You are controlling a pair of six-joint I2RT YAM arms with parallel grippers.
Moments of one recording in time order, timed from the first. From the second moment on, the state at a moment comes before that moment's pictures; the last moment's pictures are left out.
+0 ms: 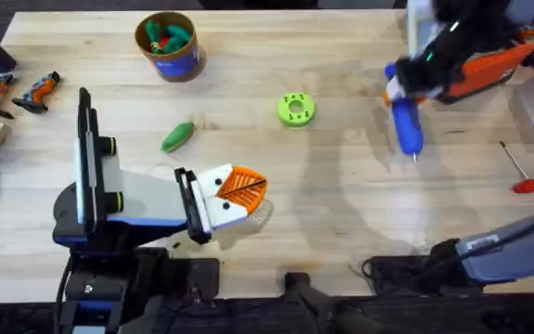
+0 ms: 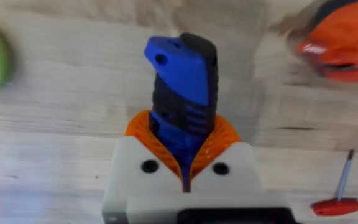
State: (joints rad) left arm -0.02 0.01 0.01 -0.13 1.21 0.05; right arm 0.03 1.73 1.36 -1.05 0.06 -0.08
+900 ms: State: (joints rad) left arm -0.02 0.01 0.01 -0.13 1.21 0.05; right arm 0.10 1.35 1.74 -0.81 -0.49 -0.03
